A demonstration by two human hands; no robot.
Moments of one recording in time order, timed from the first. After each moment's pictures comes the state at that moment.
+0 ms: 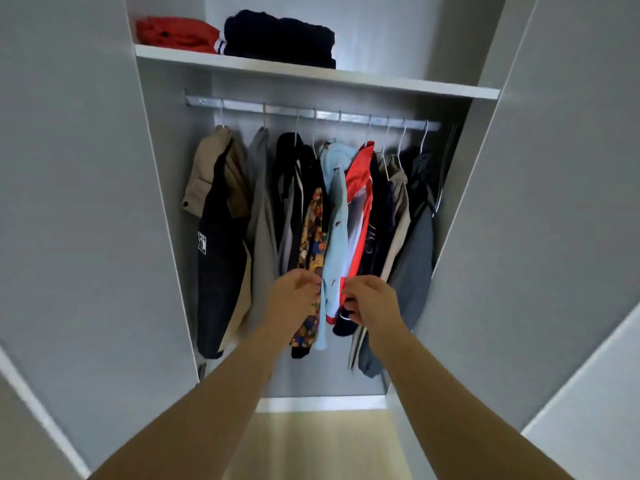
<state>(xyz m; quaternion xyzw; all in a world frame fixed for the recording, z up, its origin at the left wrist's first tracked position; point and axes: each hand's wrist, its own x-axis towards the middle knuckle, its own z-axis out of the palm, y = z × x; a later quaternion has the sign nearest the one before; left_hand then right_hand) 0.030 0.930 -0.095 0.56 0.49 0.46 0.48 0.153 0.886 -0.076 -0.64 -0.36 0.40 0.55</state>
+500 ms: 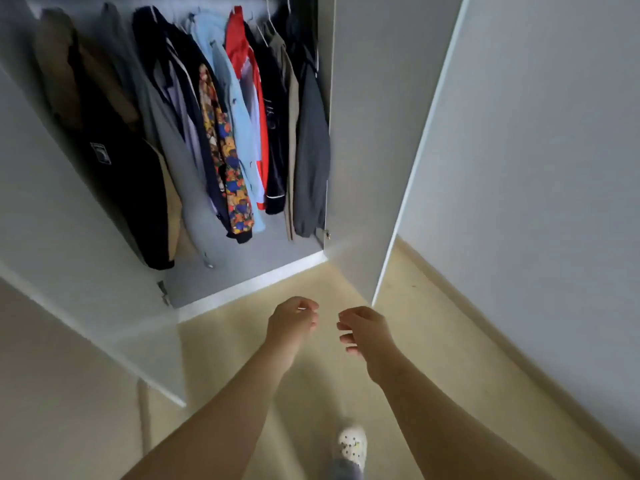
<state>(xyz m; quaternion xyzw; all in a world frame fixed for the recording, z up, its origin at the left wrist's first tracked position) -0.038 0.641 -0.226 0.58 0.52 0.17 0.60 0.058 0.549 -0.221 -0.73 -0.11 0.43 0.52</state>
